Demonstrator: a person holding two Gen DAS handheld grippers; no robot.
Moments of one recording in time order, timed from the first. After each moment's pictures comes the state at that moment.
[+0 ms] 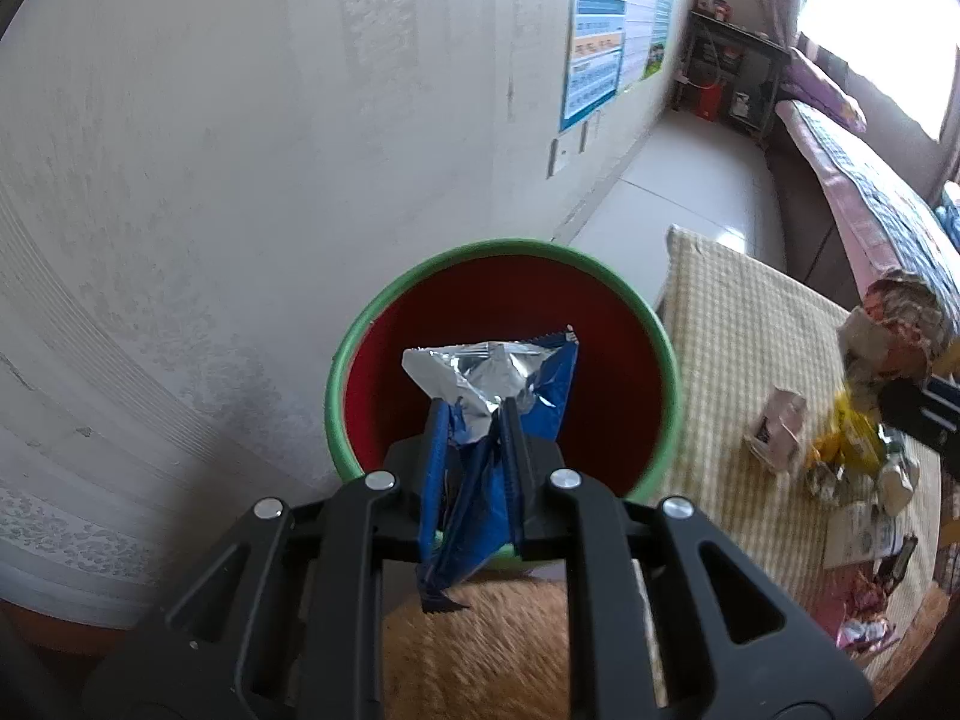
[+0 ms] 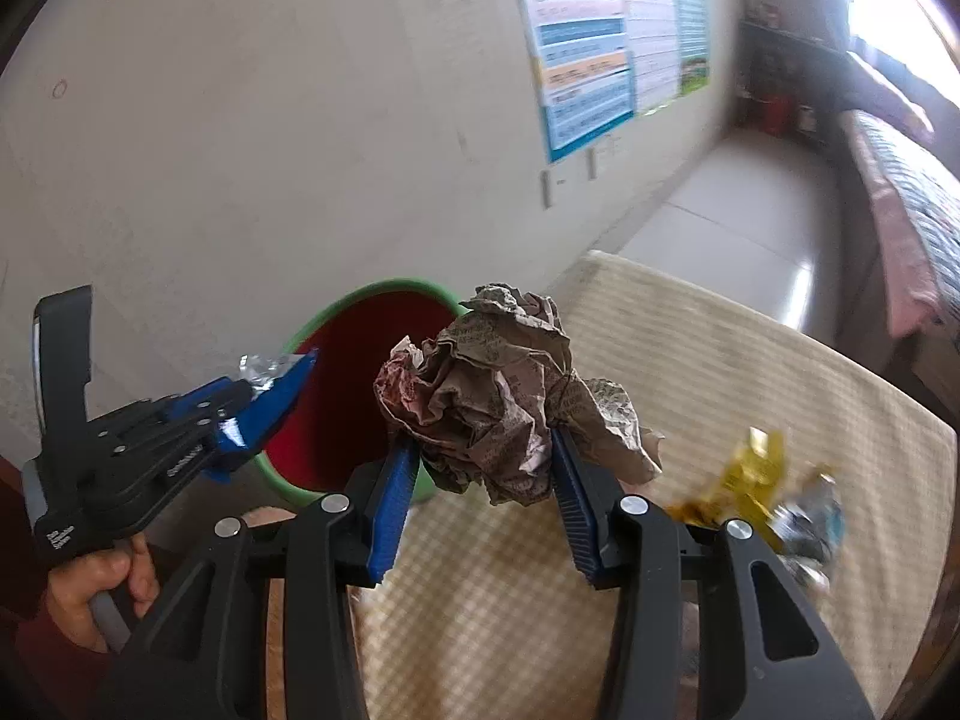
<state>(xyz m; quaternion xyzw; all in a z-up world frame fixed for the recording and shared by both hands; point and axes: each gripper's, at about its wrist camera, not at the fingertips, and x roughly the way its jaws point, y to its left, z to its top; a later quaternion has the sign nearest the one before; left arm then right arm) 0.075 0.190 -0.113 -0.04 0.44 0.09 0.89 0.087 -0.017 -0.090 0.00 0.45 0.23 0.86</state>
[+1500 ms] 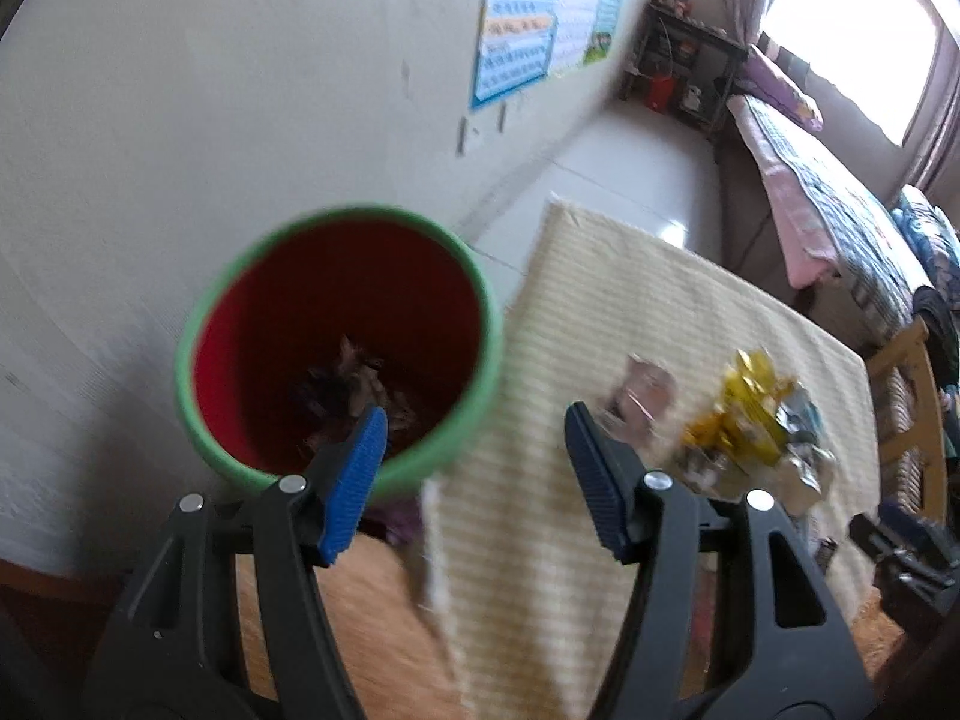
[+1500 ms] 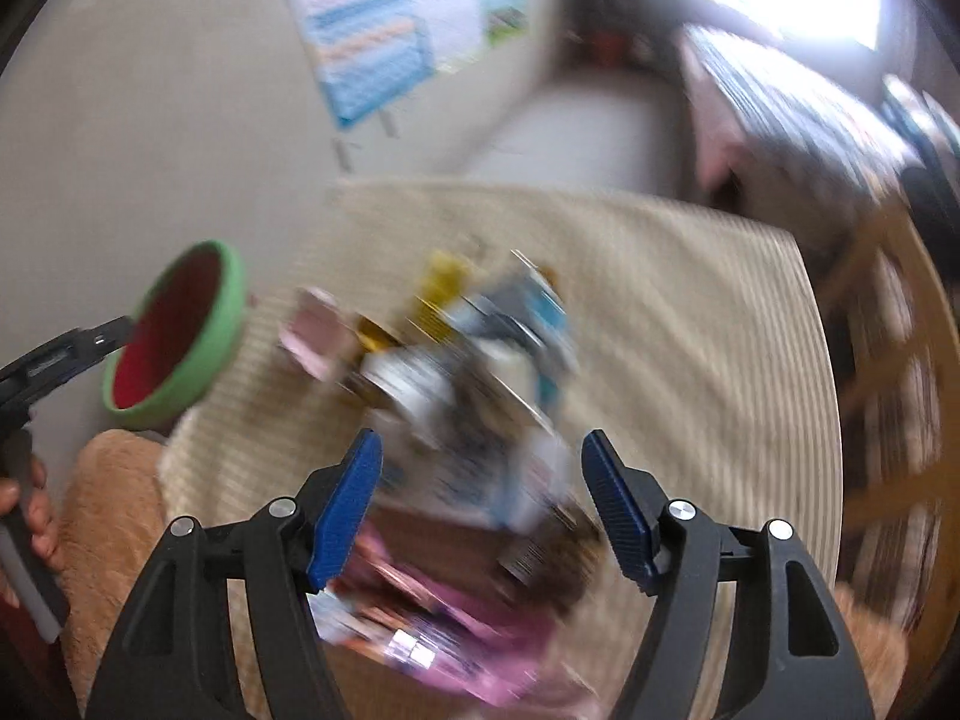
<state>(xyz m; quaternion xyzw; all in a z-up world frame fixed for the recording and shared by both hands) 0.060 0.090 -0.118 -0.07 0.46 0.02 0.88 0.004 -0.201 -0.141 0.06 0.50 0.04 0.86</state>
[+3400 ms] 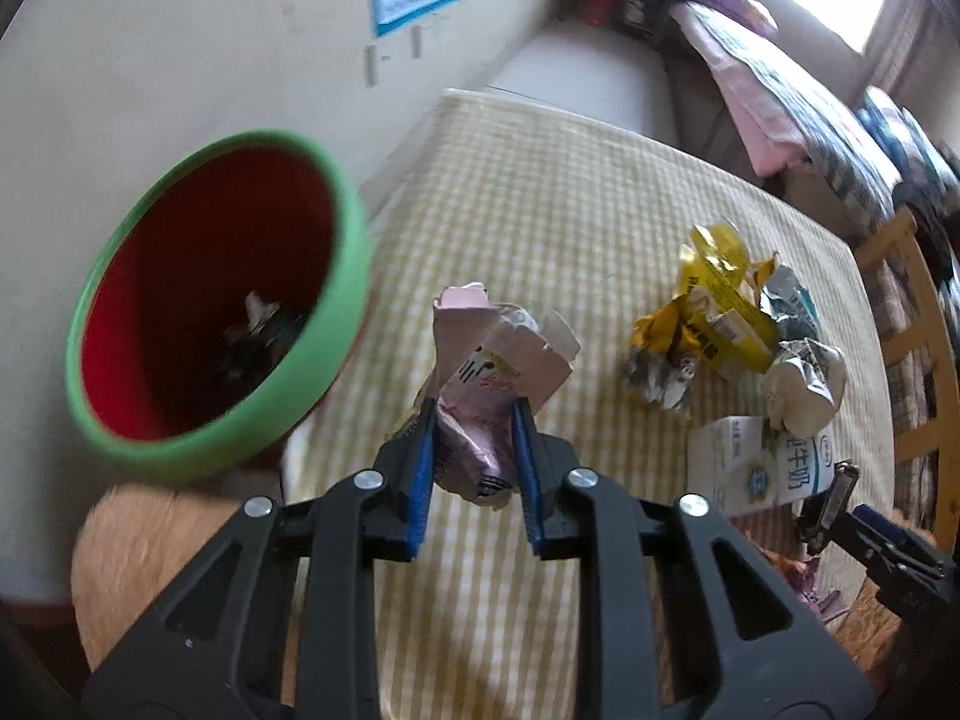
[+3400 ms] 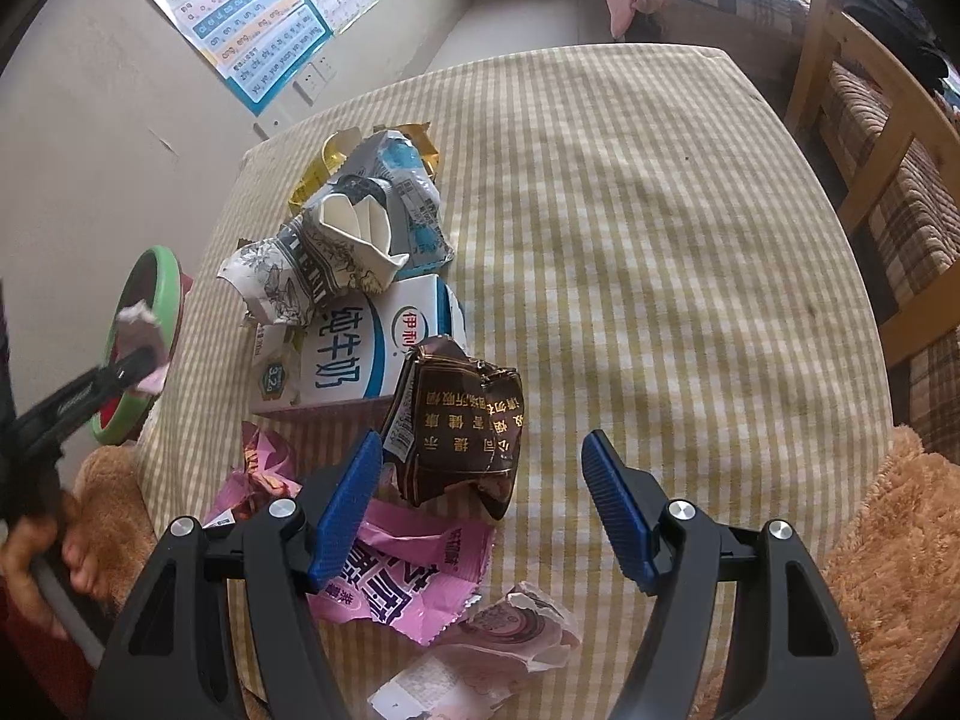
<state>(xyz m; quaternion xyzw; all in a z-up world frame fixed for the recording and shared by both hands) 0.065 0.034 -0.168 -0.03 0.52 -0.03 0.85 -0.031 -0.247 -0.192 0.17 0.55 0.01 0.81</state>
